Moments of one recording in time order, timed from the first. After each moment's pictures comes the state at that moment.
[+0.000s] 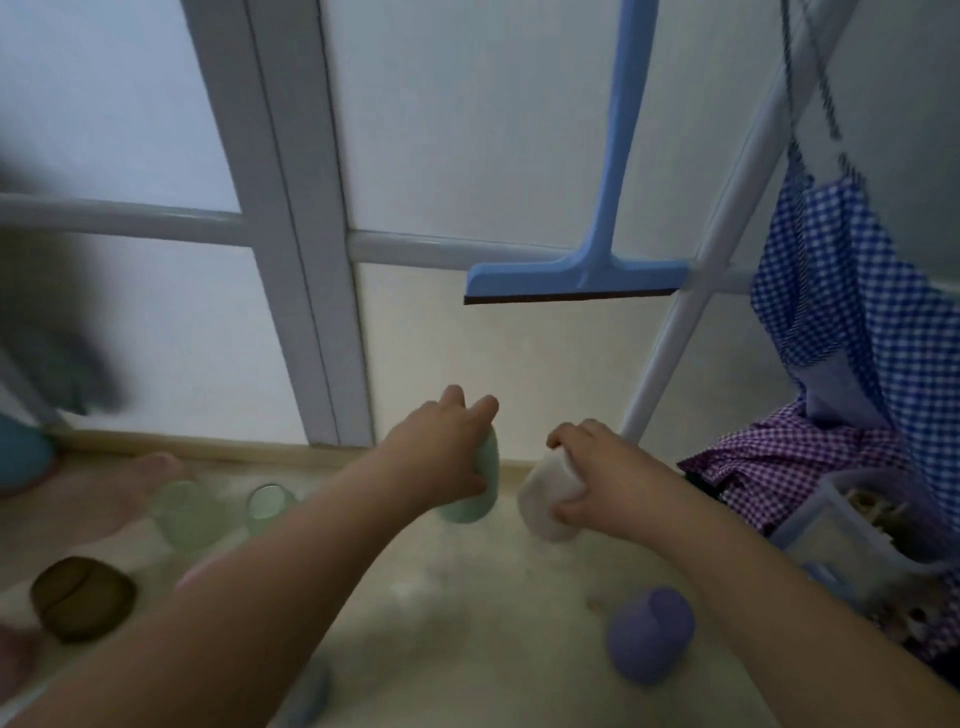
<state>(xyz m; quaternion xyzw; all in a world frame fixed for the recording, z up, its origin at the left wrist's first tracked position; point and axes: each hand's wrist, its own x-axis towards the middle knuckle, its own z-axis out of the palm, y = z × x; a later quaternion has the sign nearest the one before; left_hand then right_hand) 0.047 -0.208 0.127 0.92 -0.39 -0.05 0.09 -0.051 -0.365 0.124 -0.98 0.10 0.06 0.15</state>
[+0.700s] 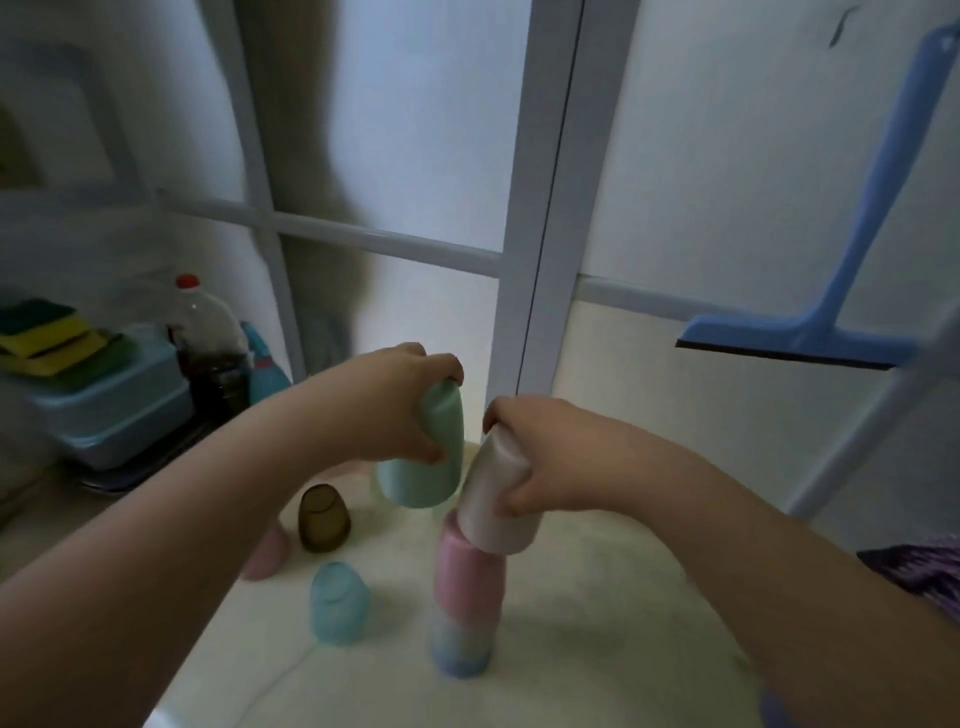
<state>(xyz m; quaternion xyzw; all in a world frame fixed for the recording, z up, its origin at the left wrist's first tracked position) 0.024 0.031 0.217 0.96 -0.25 -0.01 0.10 -0.015 -0.143 0.205 -0.98 -0.15 0.08 0.11</state>
